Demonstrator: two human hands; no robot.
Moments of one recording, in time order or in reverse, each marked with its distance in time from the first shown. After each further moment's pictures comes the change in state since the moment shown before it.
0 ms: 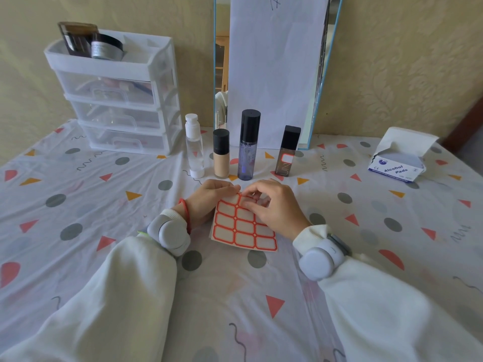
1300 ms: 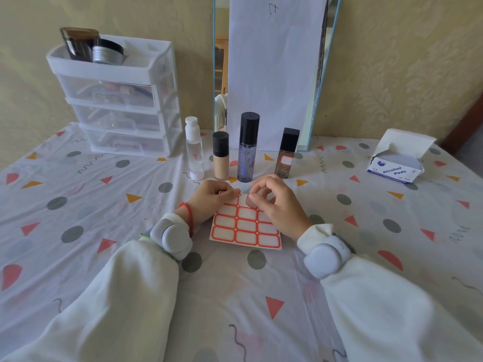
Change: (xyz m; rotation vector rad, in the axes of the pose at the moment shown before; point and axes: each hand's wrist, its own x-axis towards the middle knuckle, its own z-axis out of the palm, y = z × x) left_hand -0.001 0.000 0.003 0.264 0.178 0.082; right_hand 0.002 0.007 -0.002 0.165 0.009 0.092
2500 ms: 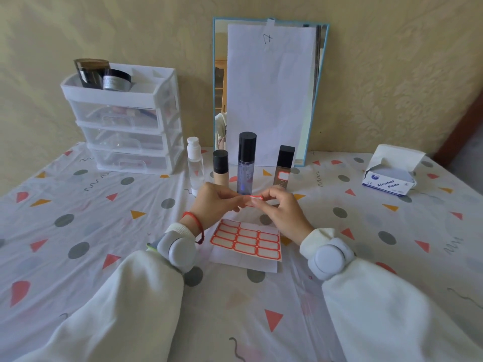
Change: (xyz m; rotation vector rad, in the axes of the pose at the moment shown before) left_hand -0.001 0.021 0.000 0.180 0.141 0.360; right_hand 0.011 -0.003 -0.011 0.080 0.020 0.152
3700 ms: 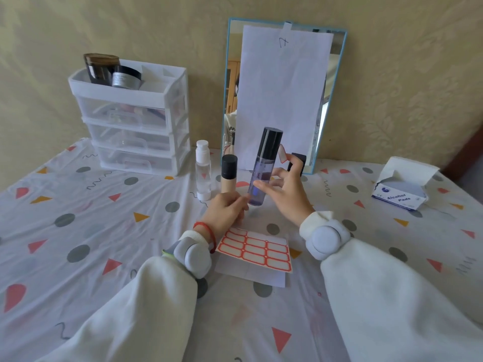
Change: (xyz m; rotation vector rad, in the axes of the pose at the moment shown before) left_hand 0.014 -0.022 0.016 -0.207 0.011 -0.224; right_hand 0.050 -0.011 -0.002 0.177 0.117 -0.063
